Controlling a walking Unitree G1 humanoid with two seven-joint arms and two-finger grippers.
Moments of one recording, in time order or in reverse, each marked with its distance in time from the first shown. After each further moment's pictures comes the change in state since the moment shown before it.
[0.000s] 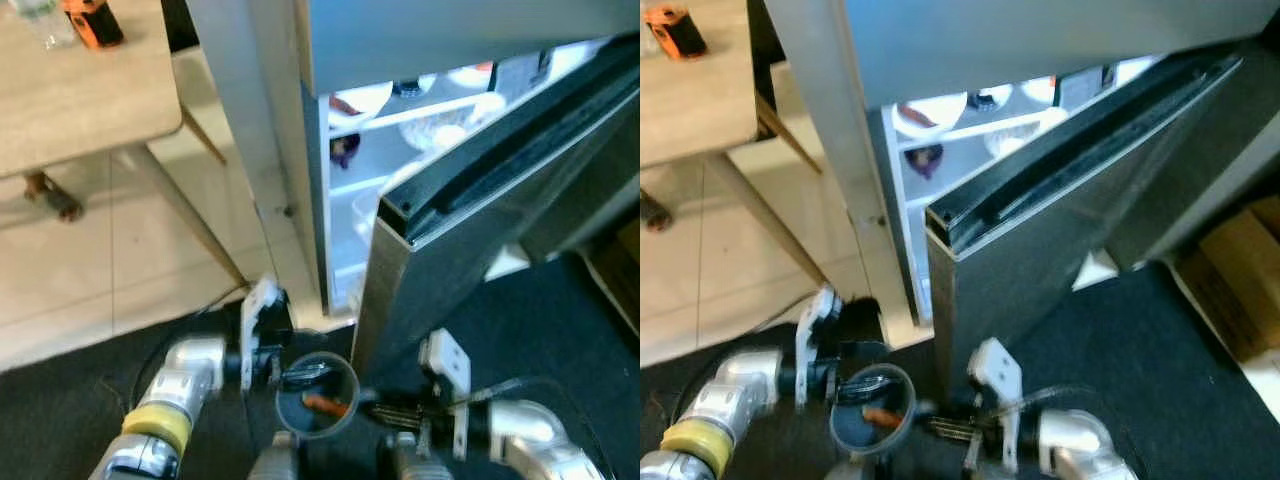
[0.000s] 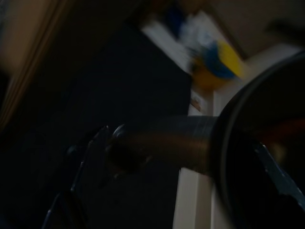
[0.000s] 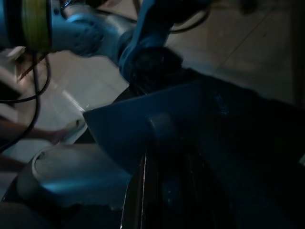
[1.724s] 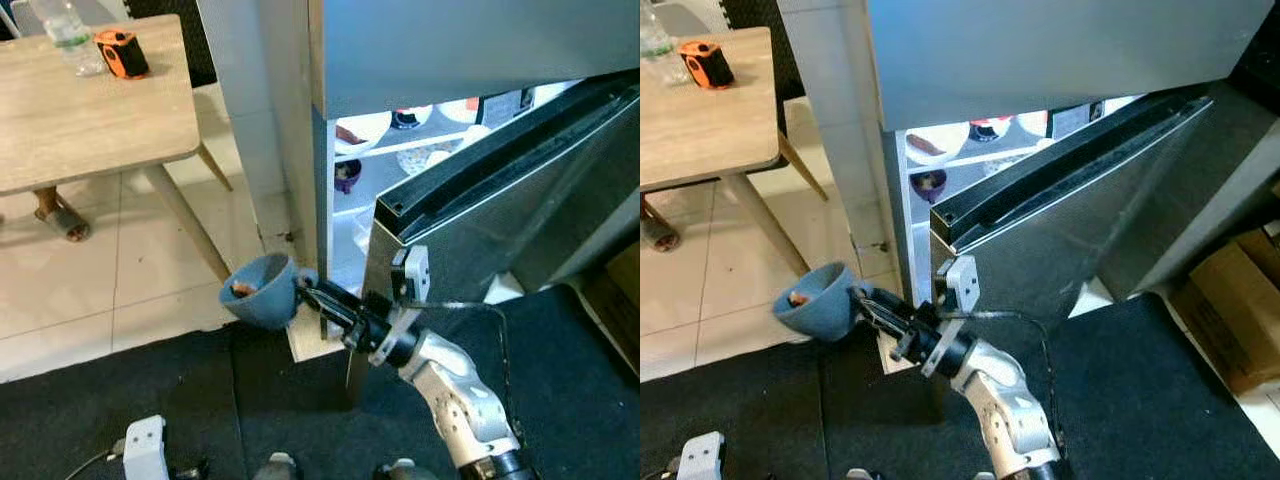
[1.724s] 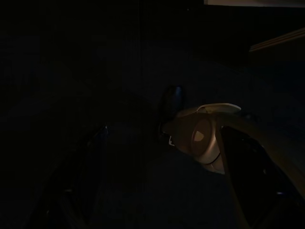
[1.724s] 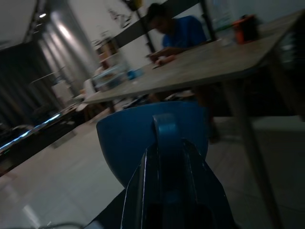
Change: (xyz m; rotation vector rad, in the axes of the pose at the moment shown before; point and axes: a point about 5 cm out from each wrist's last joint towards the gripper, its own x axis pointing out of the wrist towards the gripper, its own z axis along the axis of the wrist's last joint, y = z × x) left arm -0.081 0.007 -0.132 -0.465 0.064 1.156; right arm 0.073 -0.017 0.094 0.040 -0.570 -0.134
